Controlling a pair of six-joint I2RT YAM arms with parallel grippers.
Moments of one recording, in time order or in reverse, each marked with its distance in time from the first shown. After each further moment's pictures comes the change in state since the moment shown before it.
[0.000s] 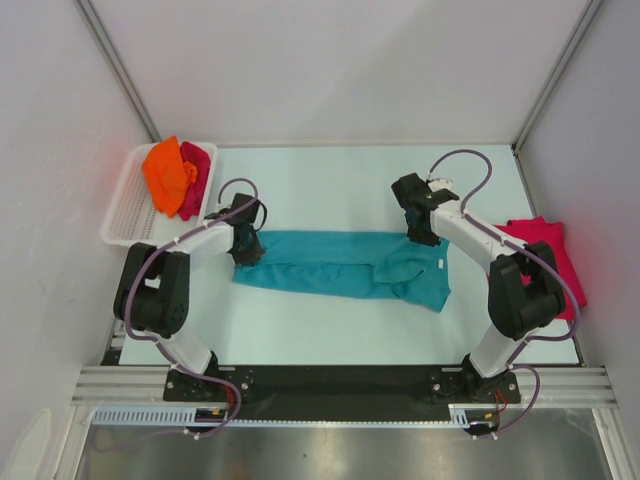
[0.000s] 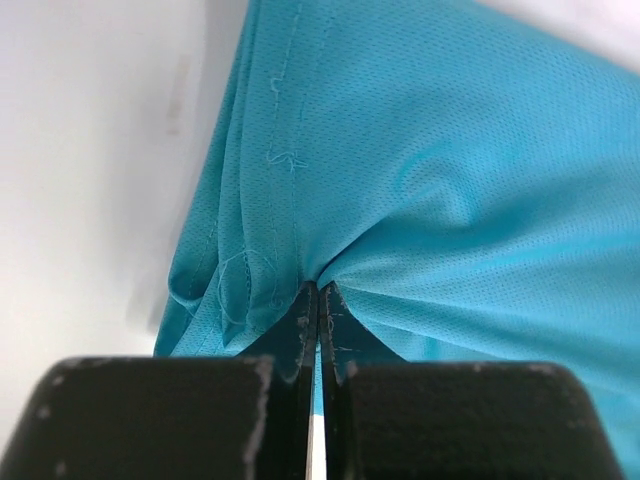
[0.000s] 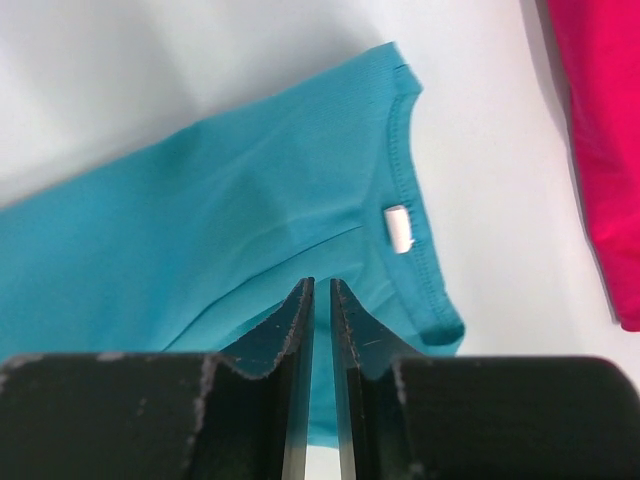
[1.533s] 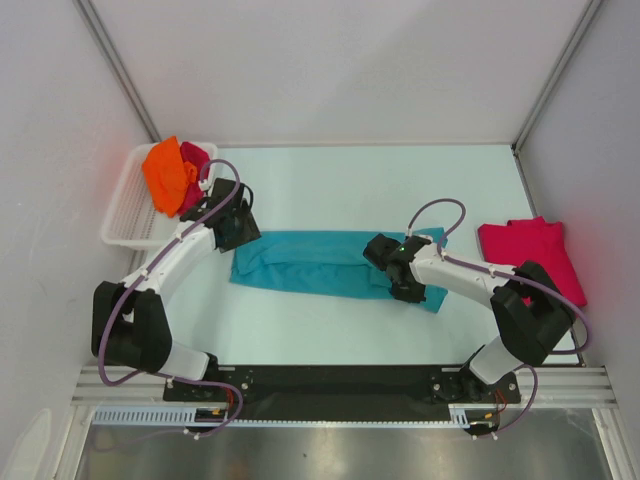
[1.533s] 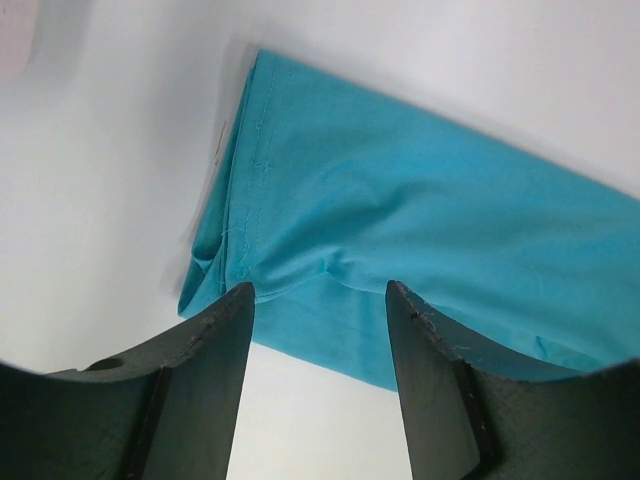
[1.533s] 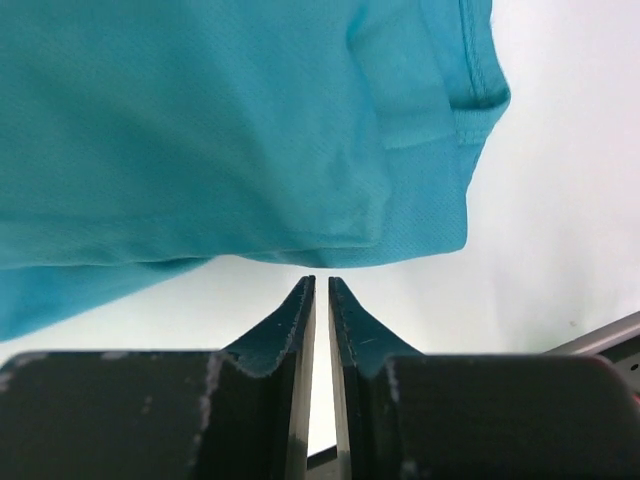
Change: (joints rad) left arm 0.028 -0.231 0.079 -0.099 -0.035 0.036; right arm 0.328 -0.140 -0.317 -0.131 -0.081 0.308
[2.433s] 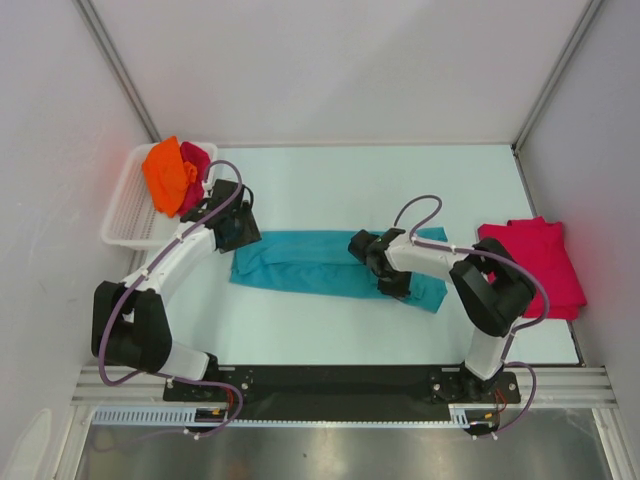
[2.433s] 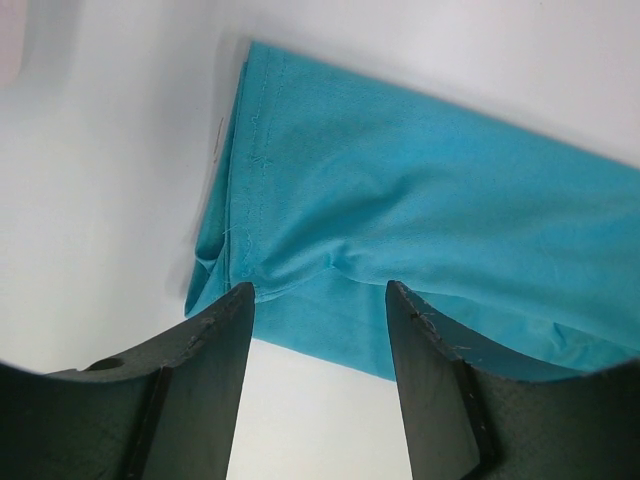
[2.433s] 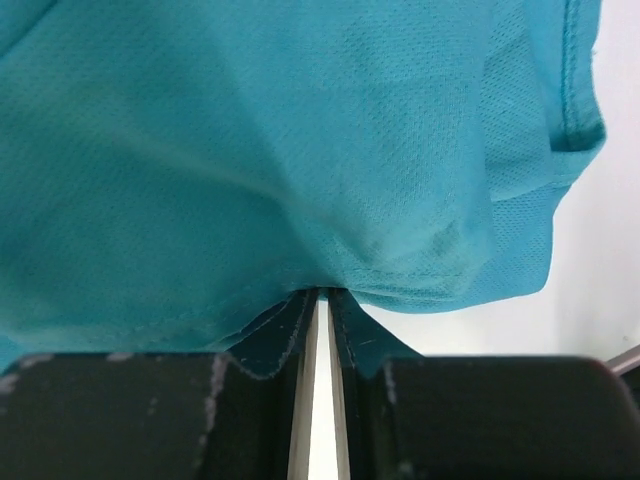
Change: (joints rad) left arm 0.000 0.000 -0.015 0.007 0.020 0.052; right arm 0.003 0.246 0.146 0.013 0.014 0.035
